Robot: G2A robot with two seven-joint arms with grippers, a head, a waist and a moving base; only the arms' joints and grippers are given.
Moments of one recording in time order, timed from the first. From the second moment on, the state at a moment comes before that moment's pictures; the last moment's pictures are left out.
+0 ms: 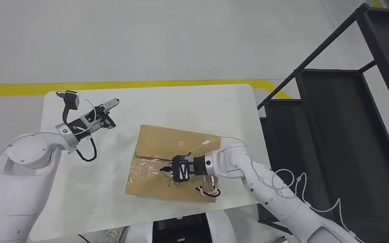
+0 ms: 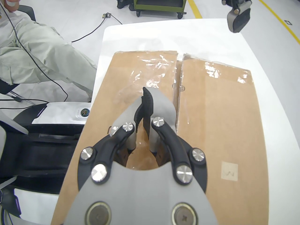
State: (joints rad) left arm 1.21 -0.92 -1.40 -1.56 -0.30 0.03 -0.81; right arm -1.20 -1.18 0.89 -1.64 -1.33 -0.90 0.13
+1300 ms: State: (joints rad) left arm 1.26 -0.92 -1.47 -1.55 -0.33 0.01 -0.82; right arm -0.69 -1.44 0.49 -1.22 -1.16 -0.84 0.04
